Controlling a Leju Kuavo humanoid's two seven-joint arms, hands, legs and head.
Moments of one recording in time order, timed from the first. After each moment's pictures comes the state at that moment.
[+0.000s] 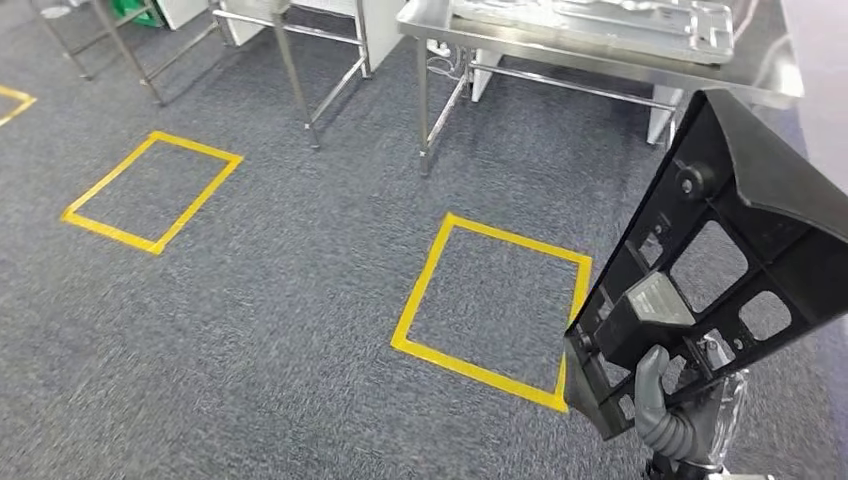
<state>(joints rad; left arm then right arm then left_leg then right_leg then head) -0.05 -0.10 -0.22 -0.18 0.45 0.32 -0.41 0.34 0.08 -0.08 -2.09 0.21 -0.22 -0.64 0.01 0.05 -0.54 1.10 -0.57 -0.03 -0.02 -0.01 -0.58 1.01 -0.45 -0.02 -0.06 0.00</state>
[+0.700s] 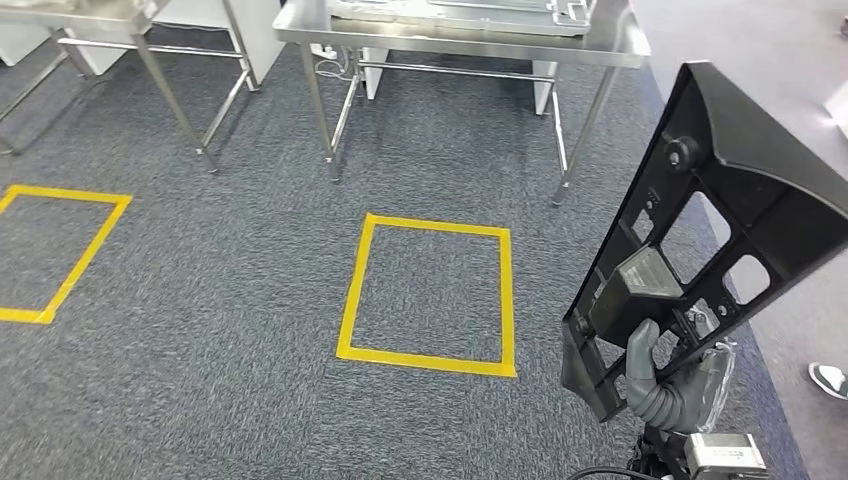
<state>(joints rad) -0.05 -0.10 -0.22 -0.18 0.45 0.32 -0.39 0.26 0.08 -0.08 -2.05 0.25 -0.24 -0.58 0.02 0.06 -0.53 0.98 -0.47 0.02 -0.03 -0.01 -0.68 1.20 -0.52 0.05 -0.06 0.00</state>
